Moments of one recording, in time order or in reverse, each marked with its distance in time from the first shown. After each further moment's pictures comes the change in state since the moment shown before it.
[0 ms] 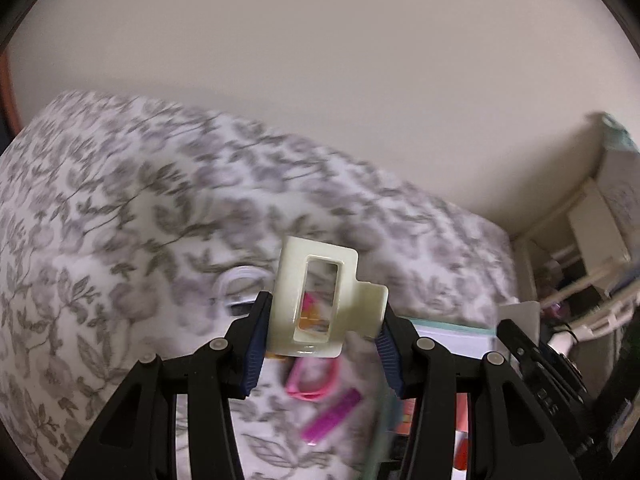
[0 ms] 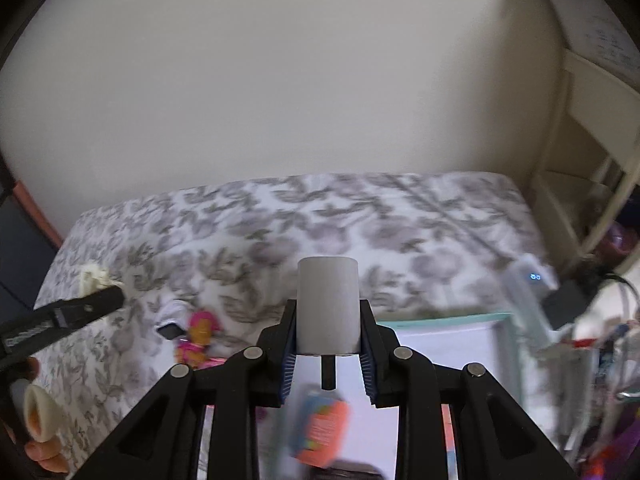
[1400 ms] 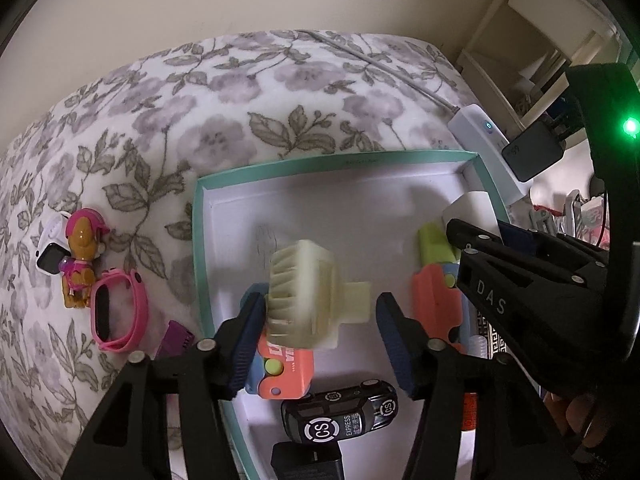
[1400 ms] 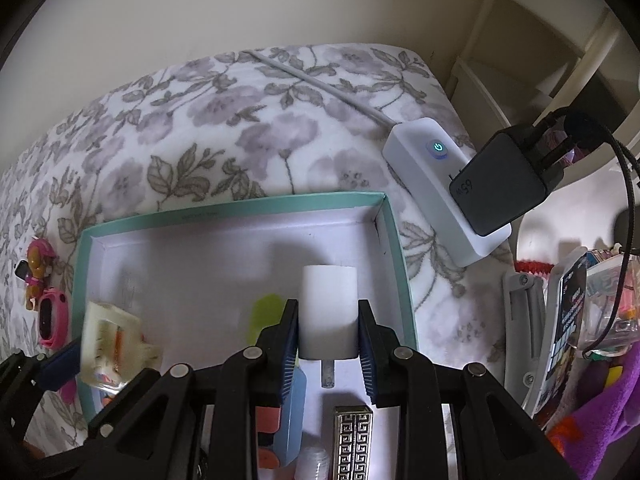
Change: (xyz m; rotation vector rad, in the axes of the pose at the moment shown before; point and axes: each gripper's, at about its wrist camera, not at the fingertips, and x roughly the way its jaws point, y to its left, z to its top) left arm 0.110 -0.145 -0.111 0.398 0.315 0.017; right arm 0.078 -0.105 -0.058 0.046 0.318 -0.223
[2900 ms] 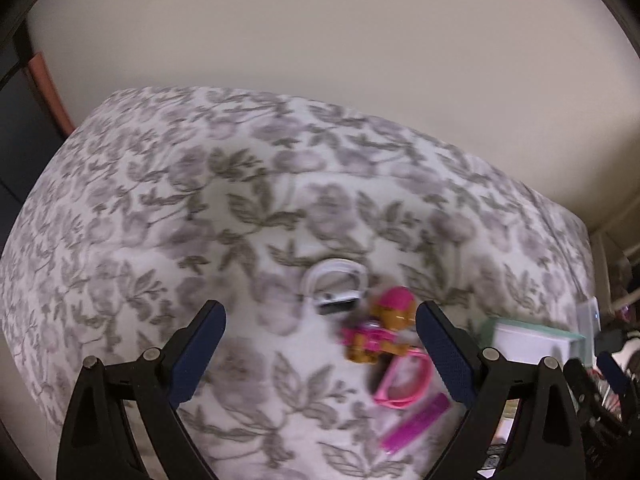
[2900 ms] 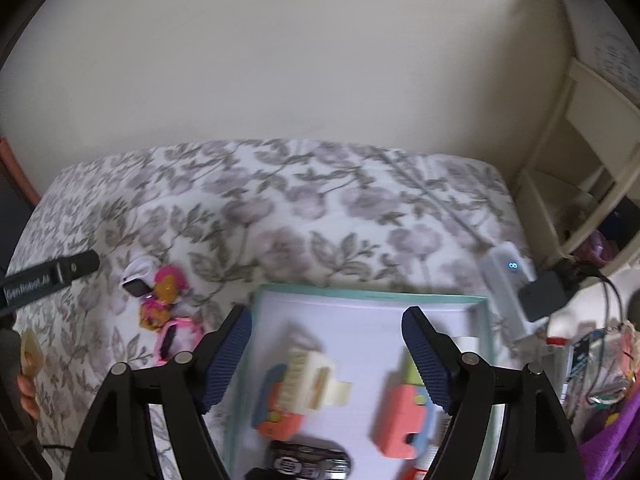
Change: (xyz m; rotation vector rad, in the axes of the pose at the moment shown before) left arm -0.098 0.215 -0.004 -0.476 -0.202 0.275; right arm -0.090 0.113 0.006 -0.180 -0.232 0.164
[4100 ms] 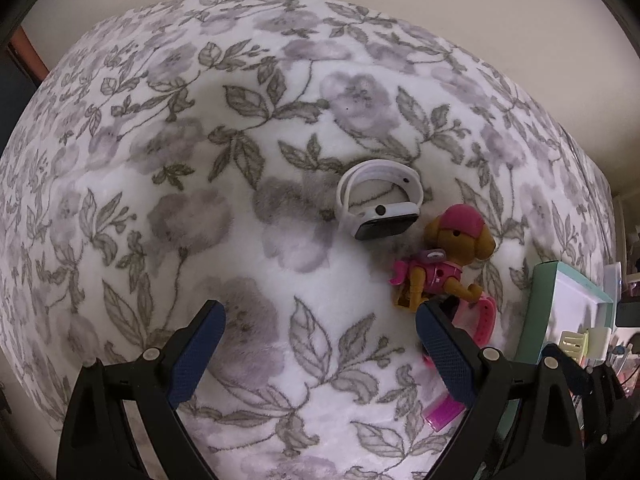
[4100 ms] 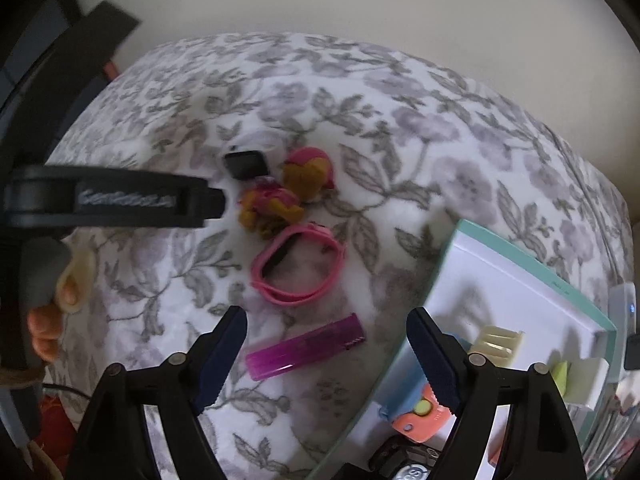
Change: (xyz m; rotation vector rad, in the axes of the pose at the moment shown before) left arm 0.069 0.023 -0.033 -0.003 0.270 -0.030; right arm 0.057 0.102 -0.042 -0.356 0.203 0.247
